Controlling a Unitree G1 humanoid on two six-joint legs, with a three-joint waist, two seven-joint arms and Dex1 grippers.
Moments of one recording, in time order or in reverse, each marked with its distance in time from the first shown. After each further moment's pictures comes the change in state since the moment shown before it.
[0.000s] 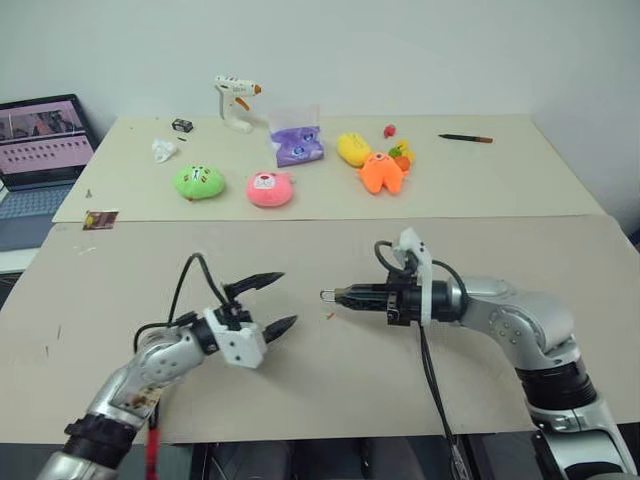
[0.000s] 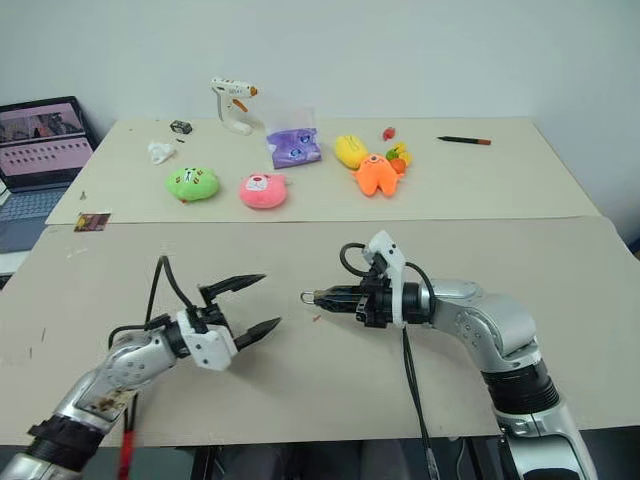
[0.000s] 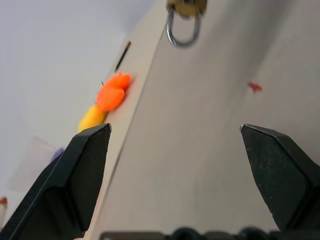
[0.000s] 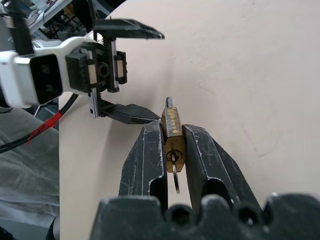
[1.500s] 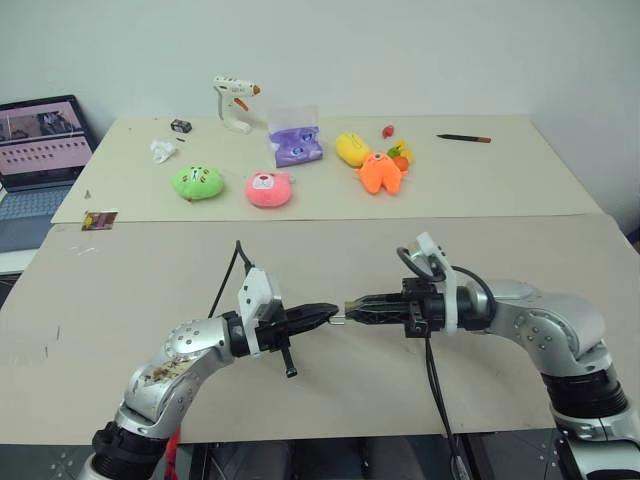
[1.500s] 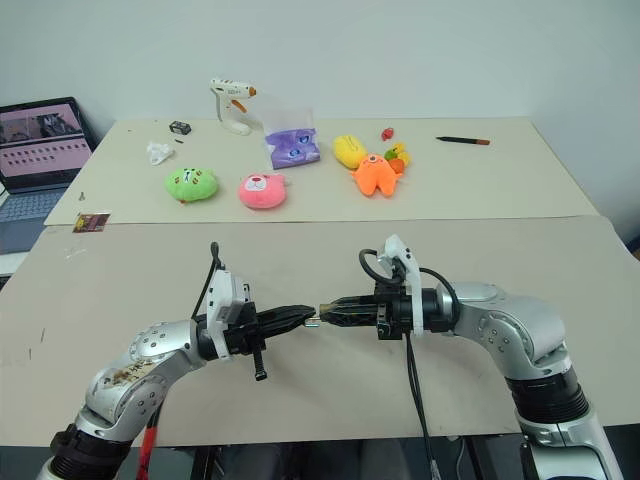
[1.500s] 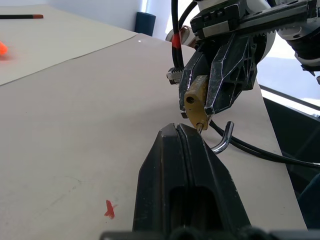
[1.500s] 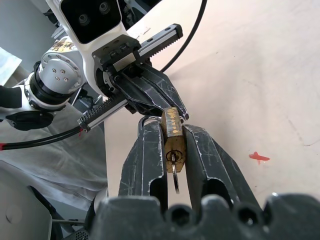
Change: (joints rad) left arm -0.012 -0.194 0.015 -0.496 -0.766 1.098 -0.339; right arm 0.039 -0.093 -0.047 -0.063 0.109 0.048 0.099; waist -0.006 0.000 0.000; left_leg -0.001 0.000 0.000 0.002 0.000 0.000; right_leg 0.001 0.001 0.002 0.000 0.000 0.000
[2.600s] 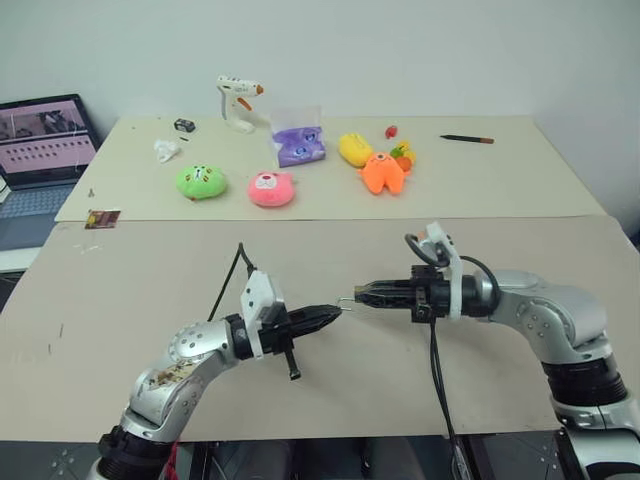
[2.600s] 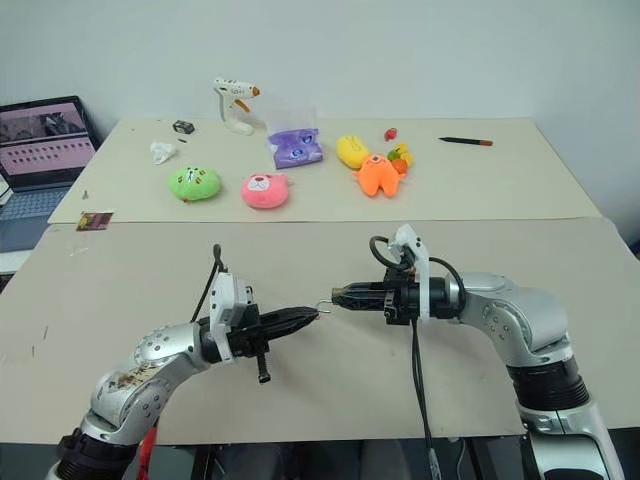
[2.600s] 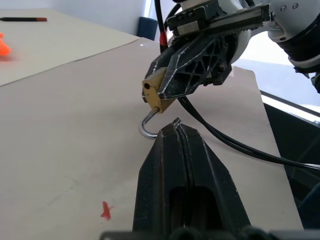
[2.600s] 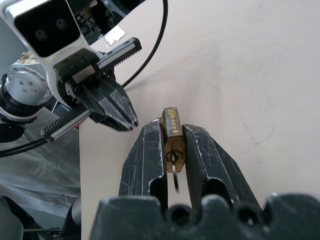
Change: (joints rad) left arm 0.009 -0.032 0.025 -0.008 0.017 0.000 0.016; right arm -0.041 -0.006 -0.015 0.114 -0.073 -0.039 0.031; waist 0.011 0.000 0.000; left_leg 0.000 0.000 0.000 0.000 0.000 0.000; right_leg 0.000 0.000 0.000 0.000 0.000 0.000
